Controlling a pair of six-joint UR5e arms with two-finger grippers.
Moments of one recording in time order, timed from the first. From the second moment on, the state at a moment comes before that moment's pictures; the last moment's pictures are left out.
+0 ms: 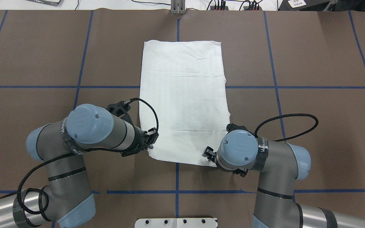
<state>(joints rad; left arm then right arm) -0.42 -2.05 -1.84 -1.86 -1.85 -1.83 0.31 -1.15 1.84 -1.56 1.76 1.84</state>
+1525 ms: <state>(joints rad) -0.41 -2.05 -1.84 -1.86 -1.85 -1.83 0.32 -1.14 1.82 -1.55 1.76 1.84</state>
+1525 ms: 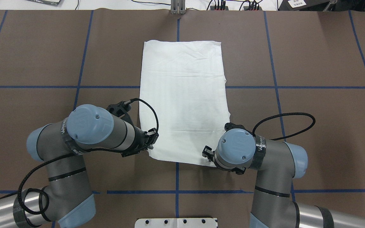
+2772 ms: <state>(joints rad) -0.41 -2.06 -1.84 -1.86 -1.85 -1.83 0.34 -1.12 1.82 -1.55 1.77 1.84</state>
